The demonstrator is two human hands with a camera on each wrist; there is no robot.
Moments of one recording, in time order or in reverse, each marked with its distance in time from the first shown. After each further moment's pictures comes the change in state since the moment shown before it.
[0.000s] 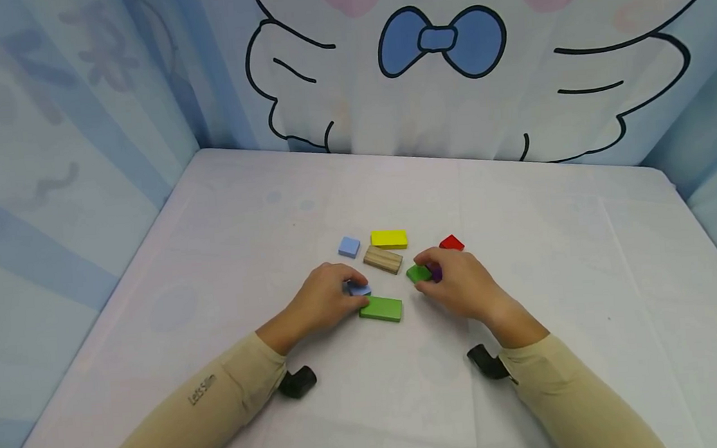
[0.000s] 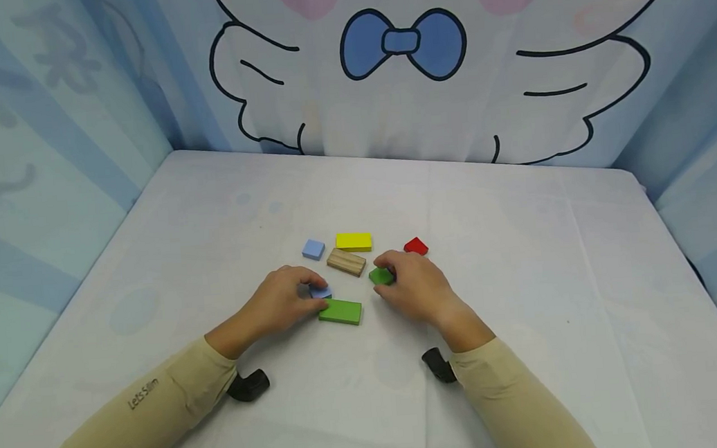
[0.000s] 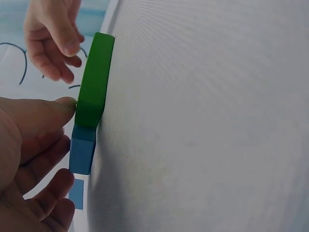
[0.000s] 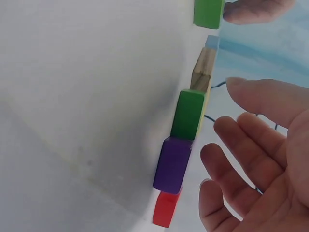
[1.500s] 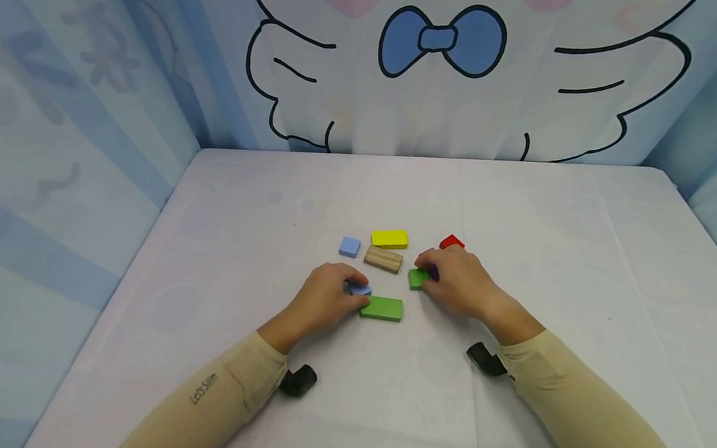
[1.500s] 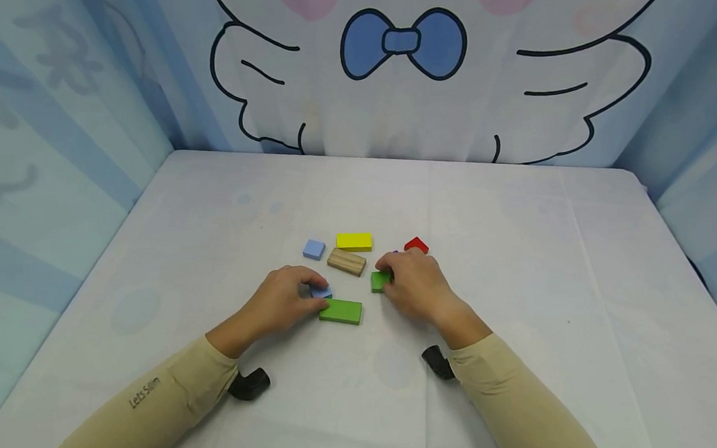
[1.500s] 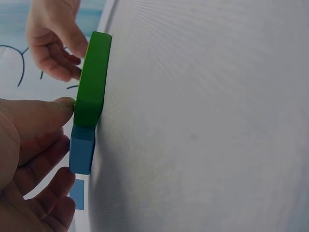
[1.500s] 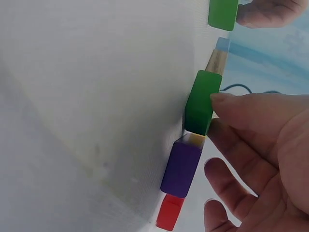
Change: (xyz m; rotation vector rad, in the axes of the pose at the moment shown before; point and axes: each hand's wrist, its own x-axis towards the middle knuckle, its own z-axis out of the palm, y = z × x) left_hand 0.001 0.000 0.001 0.008 -0.012 -0.009; right_hand 0.004 0.003 0.005 -0.136 0.027 -0.067
